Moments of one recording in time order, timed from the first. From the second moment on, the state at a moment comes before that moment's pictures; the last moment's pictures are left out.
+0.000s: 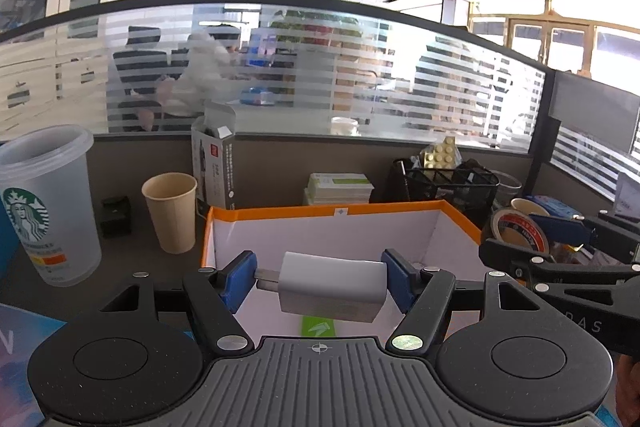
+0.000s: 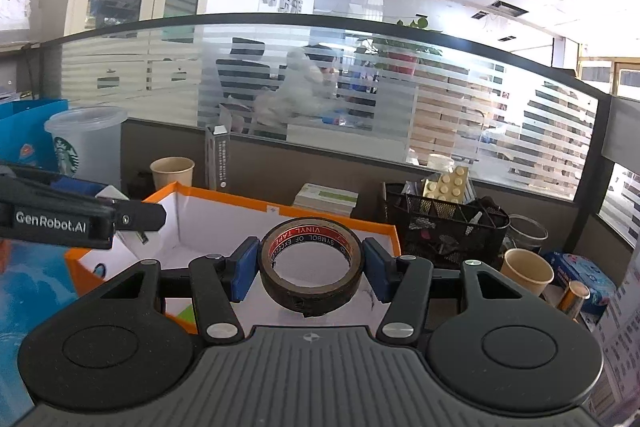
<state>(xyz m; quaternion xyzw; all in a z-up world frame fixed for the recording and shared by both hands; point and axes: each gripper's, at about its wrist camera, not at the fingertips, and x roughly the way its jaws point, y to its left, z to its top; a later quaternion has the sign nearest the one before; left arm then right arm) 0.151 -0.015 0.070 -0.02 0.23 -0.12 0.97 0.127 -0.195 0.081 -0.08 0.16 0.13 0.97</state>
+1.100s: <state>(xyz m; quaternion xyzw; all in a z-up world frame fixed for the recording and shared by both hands) 0.206 -0.033 0.020 -0.01 0.31 -0.12 0.94 0.210 -0.189 0.044 -0.08 0.31 0.13 0.94</state>
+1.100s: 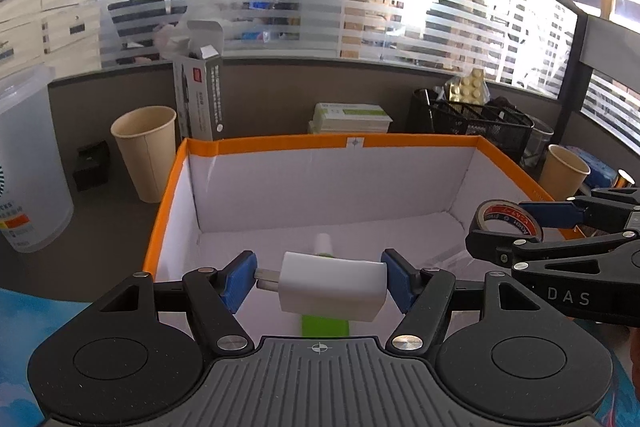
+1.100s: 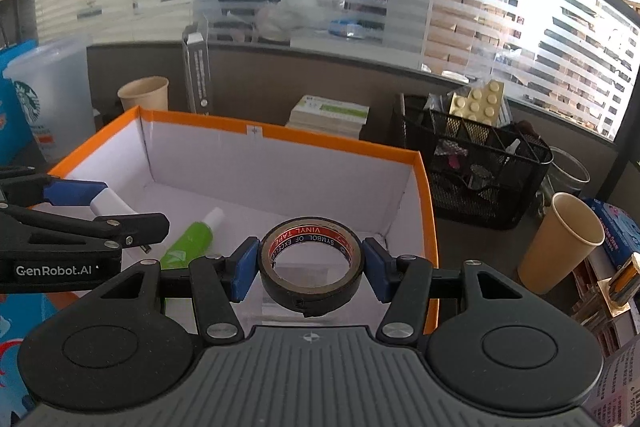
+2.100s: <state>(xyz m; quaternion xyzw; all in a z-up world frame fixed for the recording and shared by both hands) 0.213 -0.035 0.002 0.00 0.34 -0.11 0.93 0.221 -0.179 0.028 -0.11 0.35 0.12 0.92</state>
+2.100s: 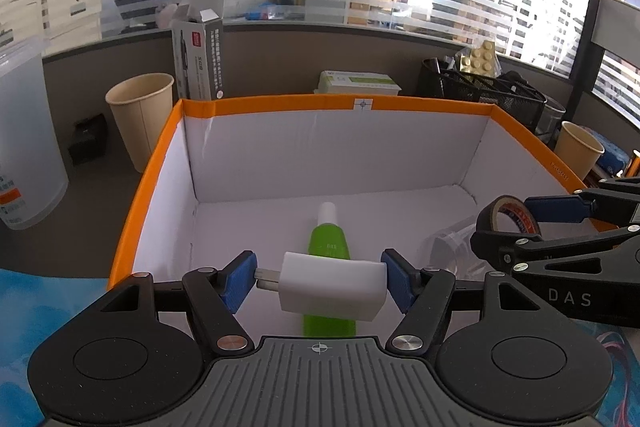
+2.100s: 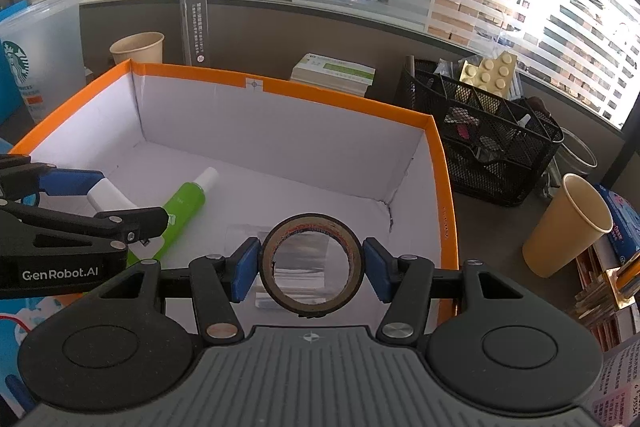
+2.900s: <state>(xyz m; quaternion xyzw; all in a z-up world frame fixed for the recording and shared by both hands) 0.184 -0.032 0.036 0.00 0.29 -0.10 0.95 0.191 -0.180 0.053 -0.11 0.29 0.11 0.94</state>
